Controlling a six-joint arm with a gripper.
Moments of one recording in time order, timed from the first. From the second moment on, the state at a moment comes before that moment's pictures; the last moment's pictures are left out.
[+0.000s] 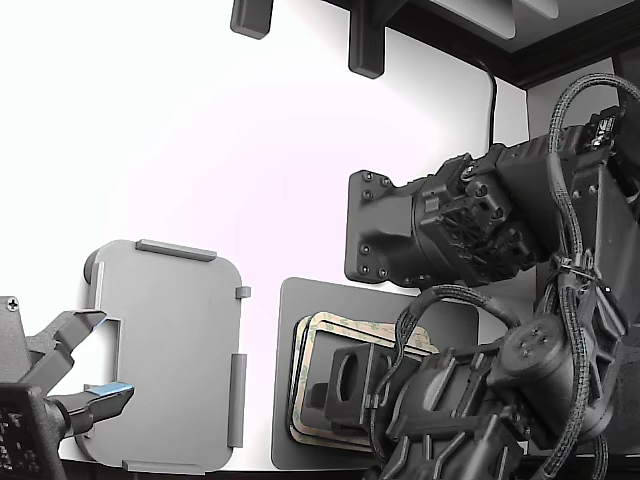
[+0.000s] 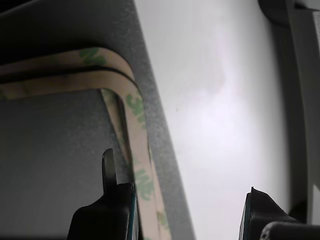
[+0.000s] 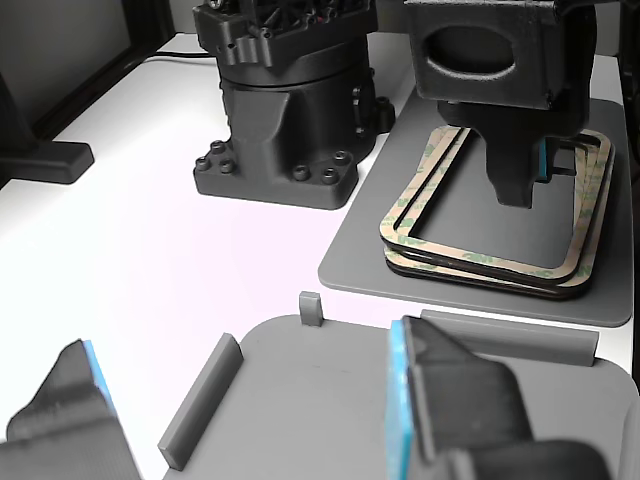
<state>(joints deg) 50.8 94.7 91.6 89.4 2.5 -24.3</state>
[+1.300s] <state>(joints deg) 50.7 94.5 104.5 77.8 0.4 -25.7</state>
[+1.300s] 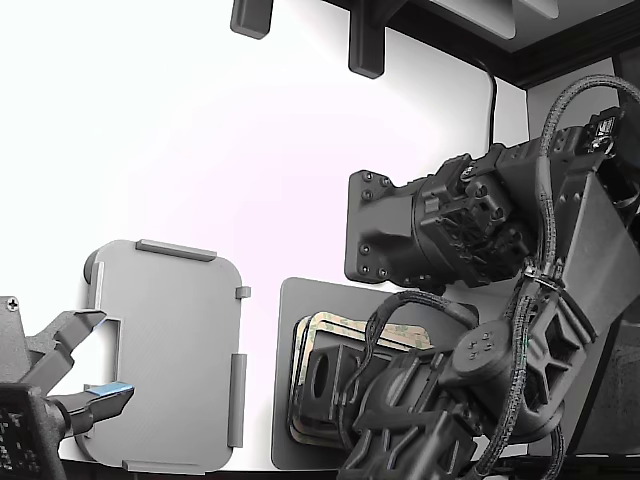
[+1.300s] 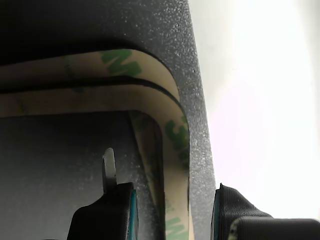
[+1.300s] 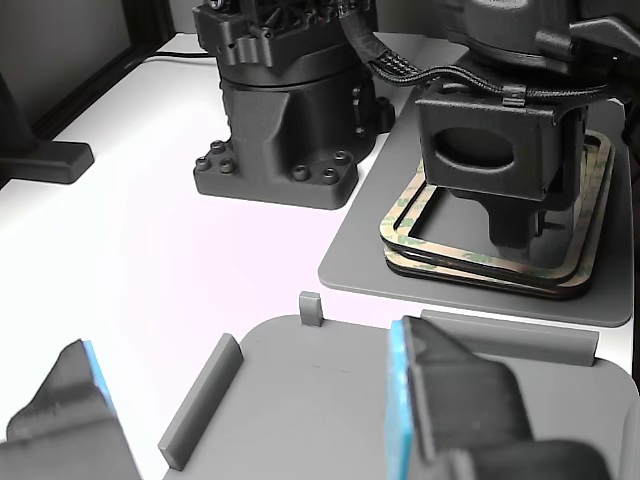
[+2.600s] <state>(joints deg) 50.0 96.4 110.6 71.9 1.6 -25.3</state>
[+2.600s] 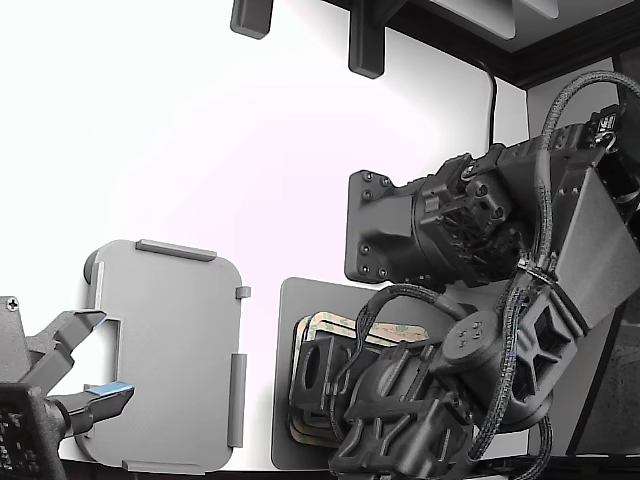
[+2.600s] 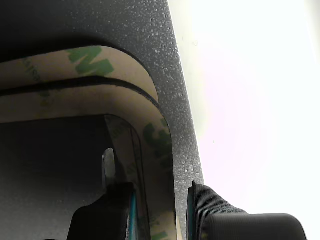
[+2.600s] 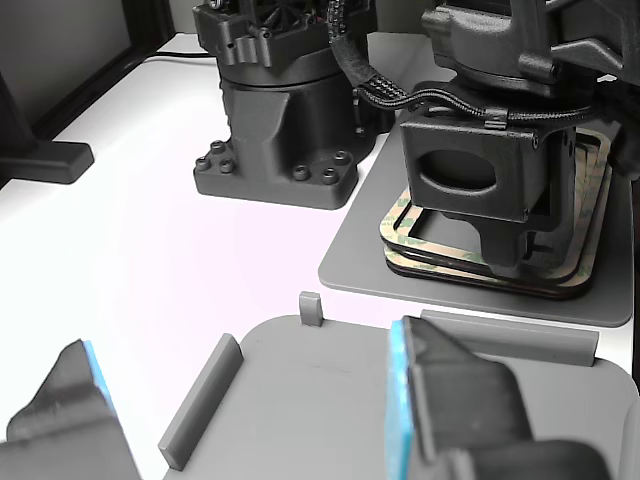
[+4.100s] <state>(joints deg) 48.6 96.3 104.3 77.9 1.5 -24.9</state>
